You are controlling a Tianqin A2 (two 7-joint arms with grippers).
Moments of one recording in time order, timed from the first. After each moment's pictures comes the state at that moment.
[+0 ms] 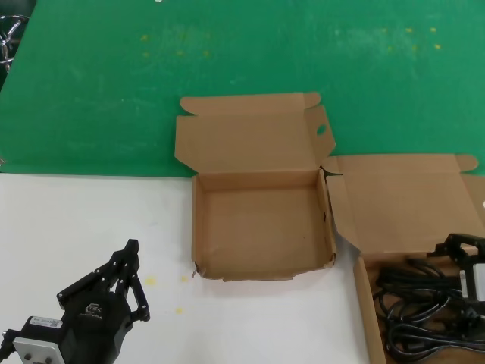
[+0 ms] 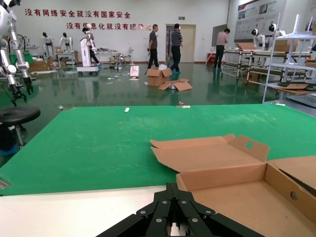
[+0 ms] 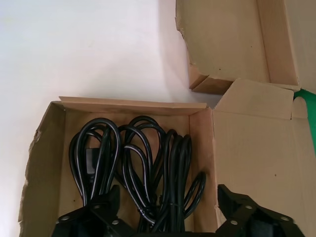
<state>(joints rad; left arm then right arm) -0.04 -0.29 1.62 -1.58 -1.77 0.02 -0.02 0.96 0.72 -2.15 1.32 1.04 -1.06 0.06</state>
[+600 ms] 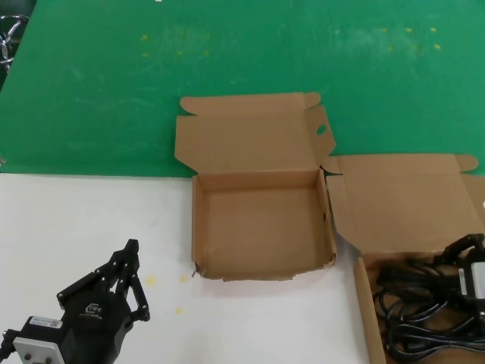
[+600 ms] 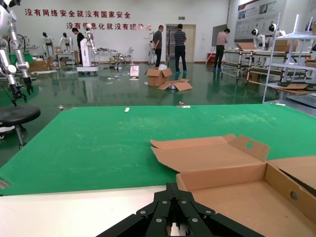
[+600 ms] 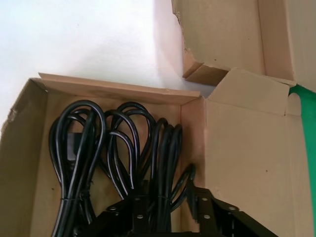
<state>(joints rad) -0.04 -0.29 1.62 -1.58 -1.77 0.02 -0.02 0.96 0.68 -2.12 1.24 1.01 -1.01 -0.03</state>
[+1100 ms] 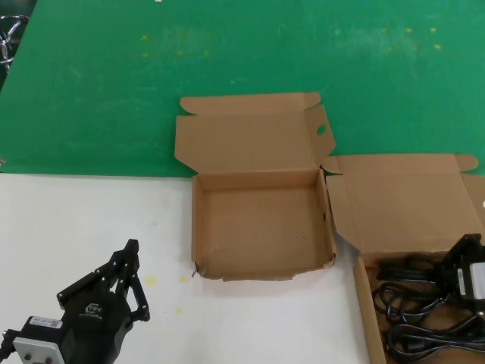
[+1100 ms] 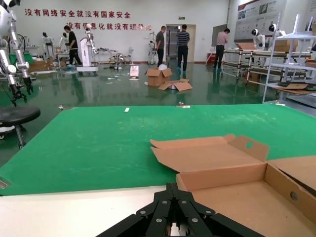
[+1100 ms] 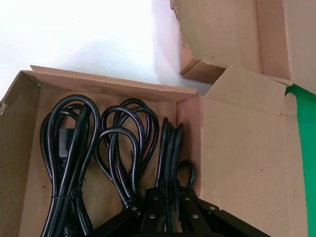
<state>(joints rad) -0.04 -0.29 1.62 -1.58 -1.77 0.02 -0.02 0.96 0.66 -2.11 1.22 0.99 -0.98 -0.07</state>
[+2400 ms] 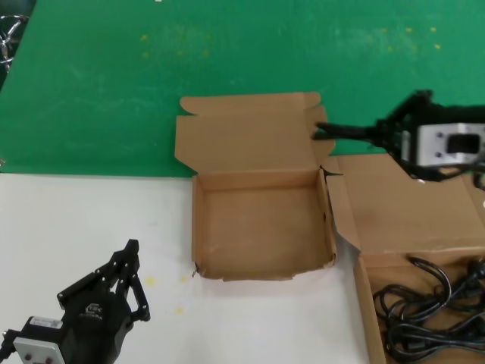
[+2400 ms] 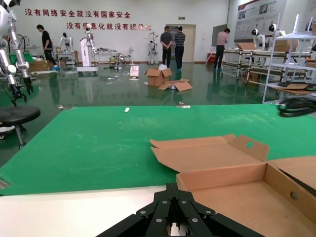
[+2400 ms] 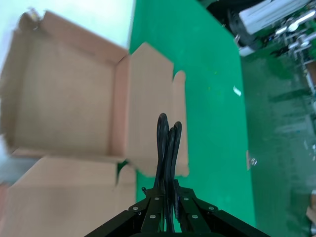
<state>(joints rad) -0.04 -0.29 1.62 -1.58 -1.77 0.02 -0.02 1.19 0.50 -2.07 1.31 0.90 -0.97 0.03</state>
